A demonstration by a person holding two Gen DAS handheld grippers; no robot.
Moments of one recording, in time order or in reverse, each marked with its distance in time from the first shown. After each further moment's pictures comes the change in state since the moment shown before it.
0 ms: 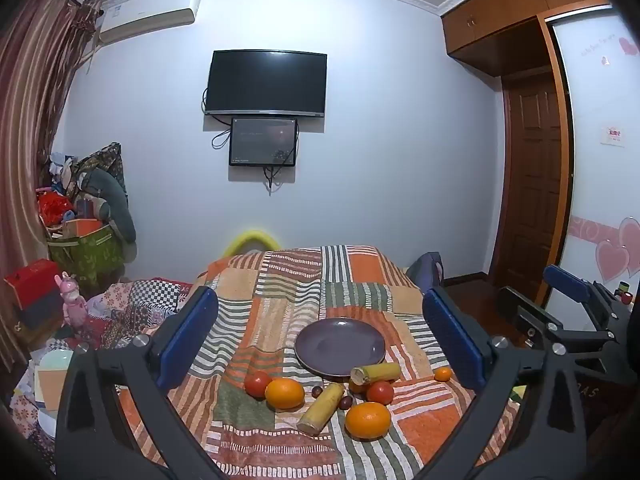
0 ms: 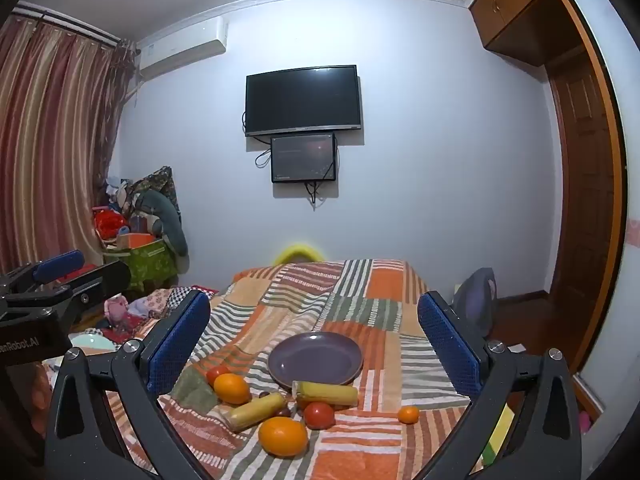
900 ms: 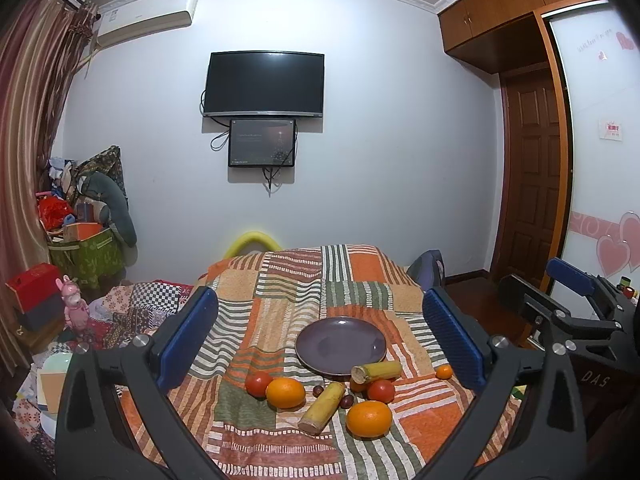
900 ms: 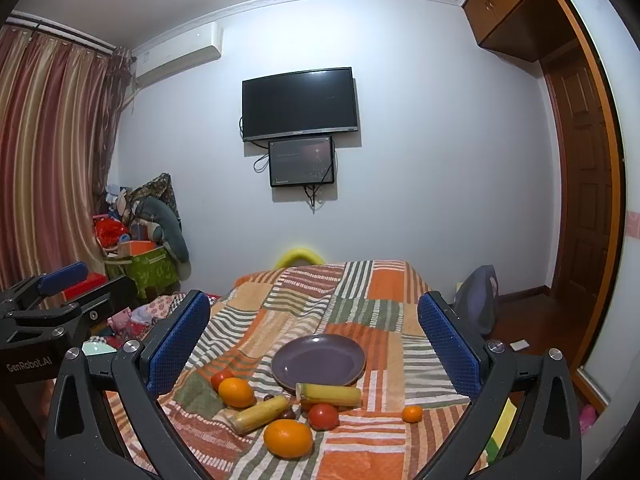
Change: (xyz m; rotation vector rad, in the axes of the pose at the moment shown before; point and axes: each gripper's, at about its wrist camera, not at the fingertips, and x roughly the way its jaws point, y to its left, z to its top) left arm 0.002 -0.002 -0.004 0.016 0.000 -0.001; right arm -0.003 0.000 0.001 0.023 -0.019 -0.009
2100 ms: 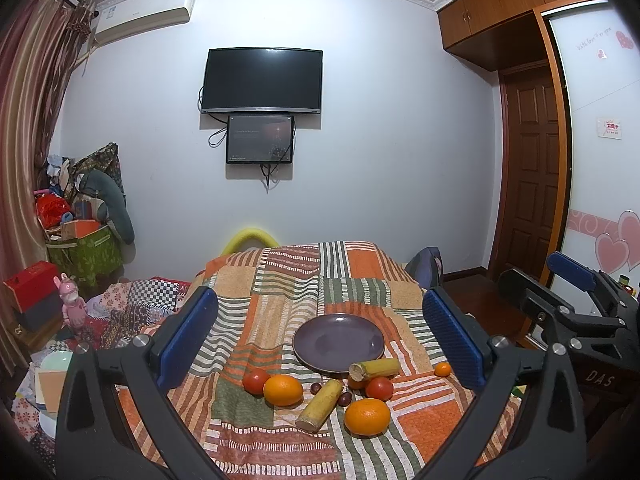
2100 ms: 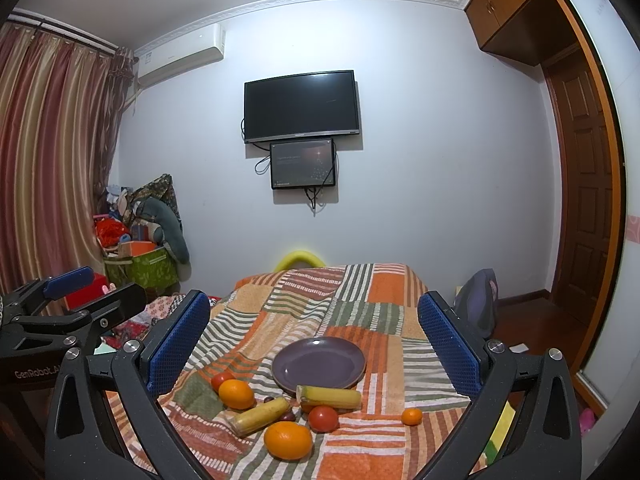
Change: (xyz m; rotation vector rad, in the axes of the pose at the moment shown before) left arm 0.002 -0.003 -0.005 0.002 0.008 -0.004; right arm 0.000 0.001 0.003 -0.001 -0.006 0.007
